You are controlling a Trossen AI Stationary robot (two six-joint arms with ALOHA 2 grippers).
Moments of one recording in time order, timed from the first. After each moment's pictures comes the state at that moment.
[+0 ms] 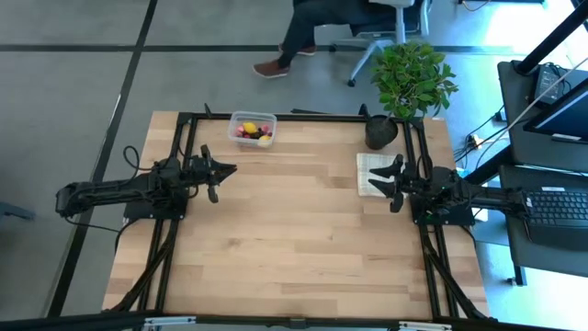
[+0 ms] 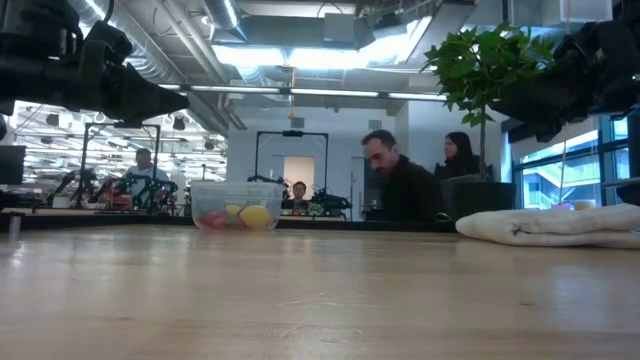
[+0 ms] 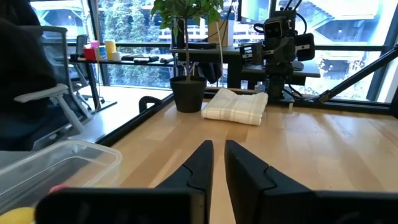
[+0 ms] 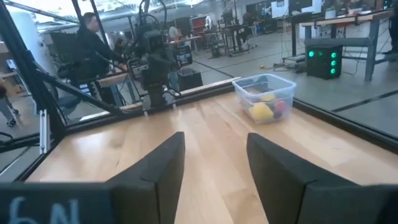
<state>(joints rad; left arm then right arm) 0.25 0.22 0.01 0.20 -0.07 -0.02 -0.08 0.00 0.02 0.00 0.14 0.20</state>
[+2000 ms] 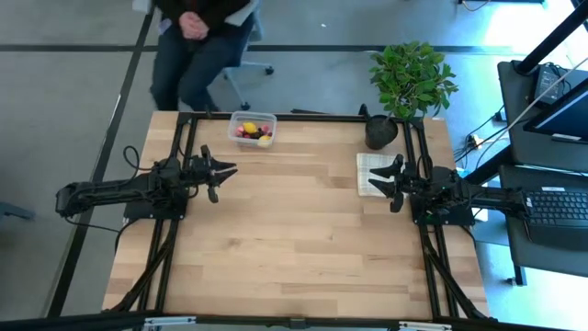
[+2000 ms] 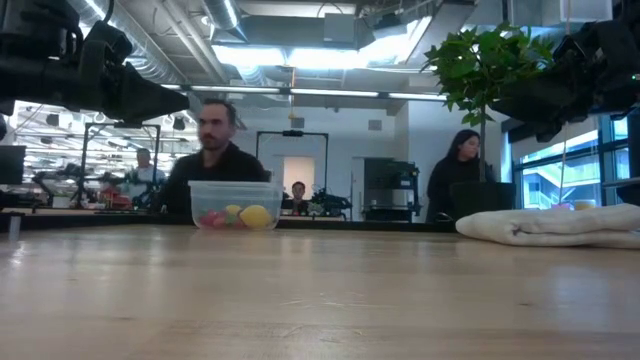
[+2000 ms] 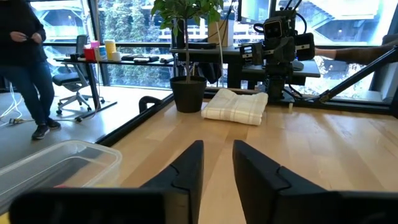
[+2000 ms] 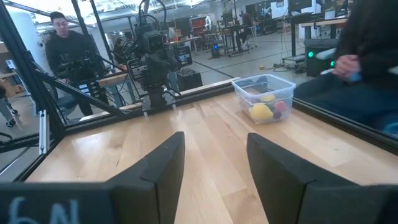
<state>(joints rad) 0.25 0.22 0.01 0.20 -0.07 -0.02 -0.08 0.00 0.02 0.00 0.14 0.20</state>
